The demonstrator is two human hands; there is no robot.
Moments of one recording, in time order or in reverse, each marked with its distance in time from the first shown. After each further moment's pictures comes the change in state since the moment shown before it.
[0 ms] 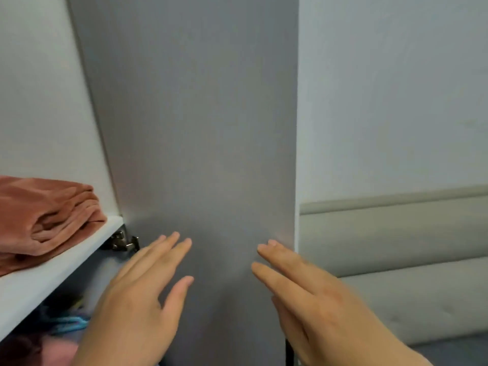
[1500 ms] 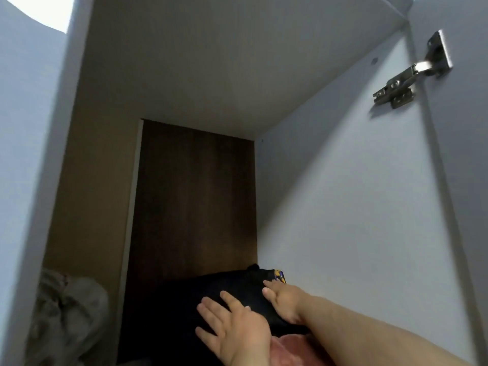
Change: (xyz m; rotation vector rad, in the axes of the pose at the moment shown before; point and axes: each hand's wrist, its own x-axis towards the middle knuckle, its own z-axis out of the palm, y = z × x) left_hand 0.115 -0.302 -0.167 0.861 0.390 -1.613; right_hand 0.516 -0.219 0.333 0.556 -0.648 -0.432
